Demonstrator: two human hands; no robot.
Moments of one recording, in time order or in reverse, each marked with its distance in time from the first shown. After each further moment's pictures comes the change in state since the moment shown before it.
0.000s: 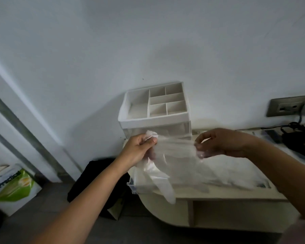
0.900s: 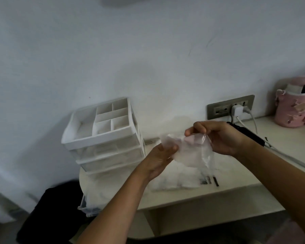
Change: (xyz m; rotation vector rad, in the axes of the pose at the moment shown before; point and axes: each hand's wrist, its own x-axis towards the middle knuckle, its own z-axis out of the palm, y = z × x) left_hand 0.028 0.029 0.185 -0.545 -0.634 0.009; right_hand -0.090 0.024 -0.099 0.539 -0.071 -0.360
